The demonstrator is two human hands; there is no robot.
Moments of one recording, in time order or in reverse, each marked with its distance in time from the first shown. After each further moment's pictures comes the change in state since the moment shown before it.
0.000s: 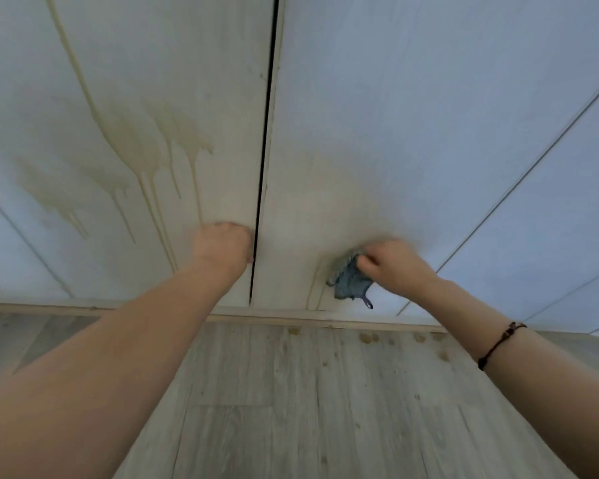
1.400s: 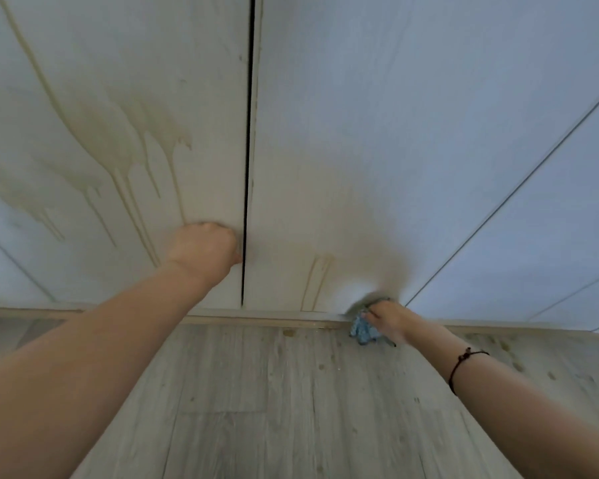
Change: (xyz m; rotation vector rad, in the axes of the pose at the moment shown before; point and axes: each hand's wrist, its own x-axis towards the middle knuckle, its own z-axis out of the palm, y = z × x) left_hand -0.002 -0.007 -0.002 0.128 0.026 0.072; right_hand -0.020 0.068 0.120 0.086 -0.516 0.245
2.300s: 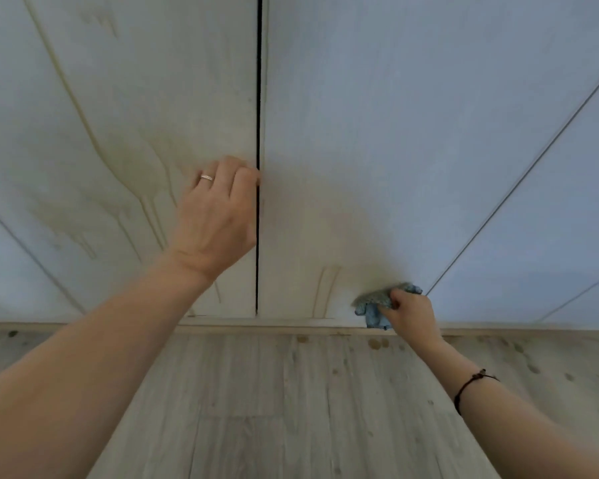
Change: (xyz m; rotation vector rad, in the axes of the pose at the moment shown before) left_hand -0.010 -0.022 -0.051 -0.183 1.100 0.170; right_hand -0.012 0.007 0.008 0.278 0.700 0.051
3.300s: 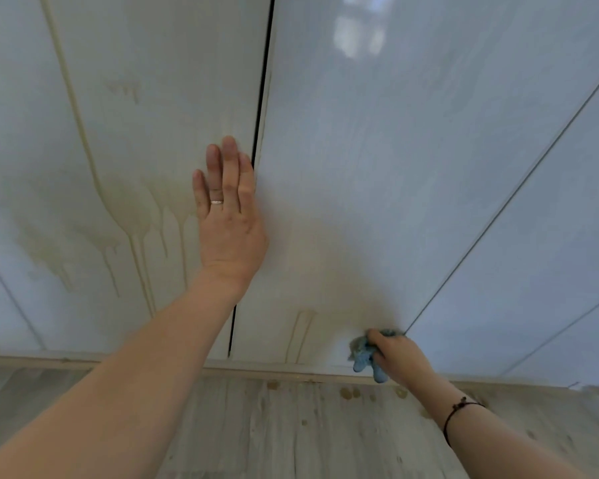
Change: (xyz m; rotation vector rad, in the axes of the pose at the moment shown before) left_hand 0.051 0.031 0.040 -0.023 0.251 -0.354; right_hand 0.015 0.016 -0.045 -0.411 -0.260 -0.244
